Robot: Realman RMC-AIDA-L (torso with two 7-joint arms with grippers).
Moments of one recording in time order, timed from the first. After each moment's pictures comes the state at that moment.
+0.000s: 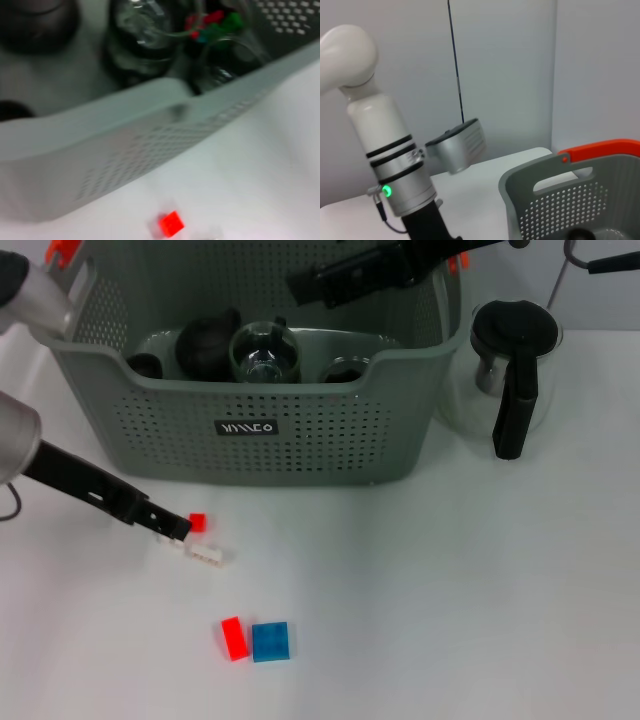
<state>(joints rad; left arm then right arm) -0.61 -2.12 -2.29 -1.30 -0.47 1.74 -2.34 0.82 2.05 -1.13 -1.46 -2.03 -1.53 2.34</state>
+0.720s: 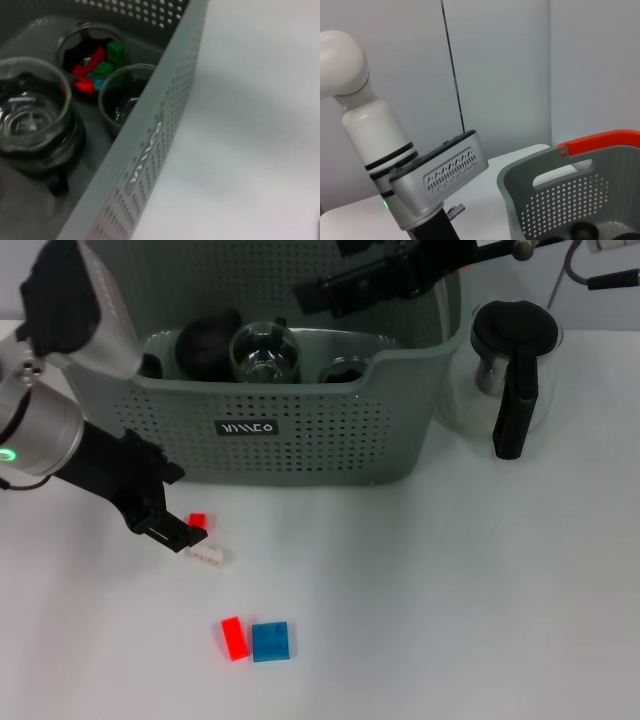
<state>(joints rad) -0.61 -2.16 -2.18 -1.34 -0.46 1.68 -1.87 0.81 2.06 -1.11 -1.41 -2.02 -1.53 2.32</state>
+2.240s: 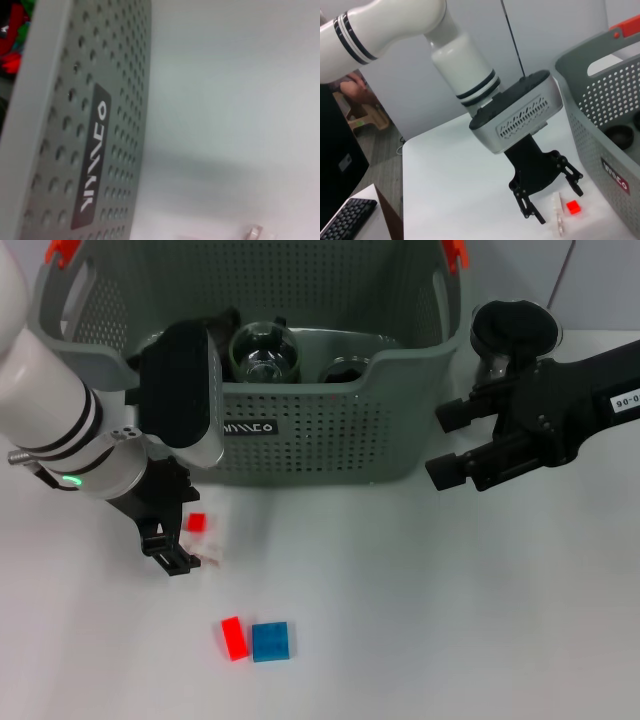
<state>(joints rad) -0.65 -2.16 -1.89 -1.15 -0.32 1.43 -1.76 0.72 2.02 -0.91 -1.20 -2.04 -1.90 2.13</state>
